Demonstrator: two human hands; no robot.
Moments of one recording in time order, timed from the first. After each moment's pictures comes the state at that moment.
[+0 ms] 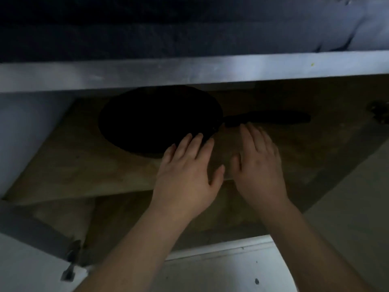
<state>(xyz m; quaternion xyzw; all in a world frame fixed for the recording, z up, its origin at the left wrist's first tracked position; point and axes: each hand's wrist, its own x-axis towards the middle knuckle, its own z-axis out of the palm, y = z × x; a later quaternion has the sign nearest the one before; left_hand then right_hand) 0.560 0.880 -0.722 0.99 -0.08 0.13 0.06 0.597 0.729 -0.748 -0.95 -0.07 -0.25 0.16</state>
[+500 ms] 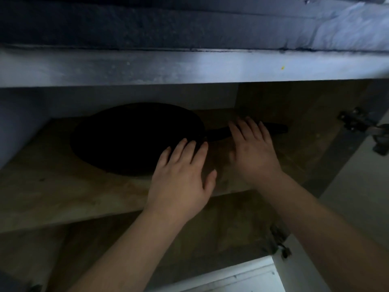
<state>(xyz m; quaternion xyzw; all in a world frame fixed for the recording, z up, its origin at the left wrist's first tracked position) 0.591 0.863 -0.738 0.97 -0.12 0.19 0.04 0.668 0.687 -0.741 -0.96 -0.10 -0.24 -0.03</state>
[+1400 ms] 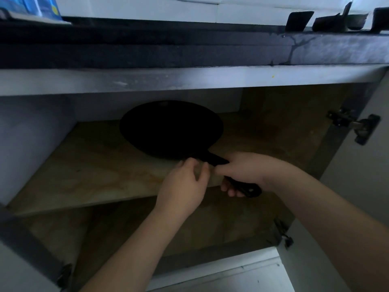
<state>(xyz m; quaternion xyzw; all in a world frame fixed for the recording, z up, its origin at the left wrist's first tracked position) 0.550 0.882 -0.748 0.93 -0.04 0.13 0.35 0.579 0.730 -0.688 -0.87 -0.01 0.25 0.42</state>
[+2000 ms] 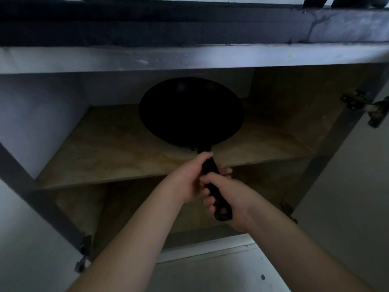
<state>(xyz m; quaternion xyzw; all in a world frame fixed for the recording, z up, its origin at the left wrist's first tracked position) 0.544 0.889 -0.744 0.55 0.16 -0.27 0.77 0.503 0.785 -0.742 -0.56 0.14 0.29 0.76</state>
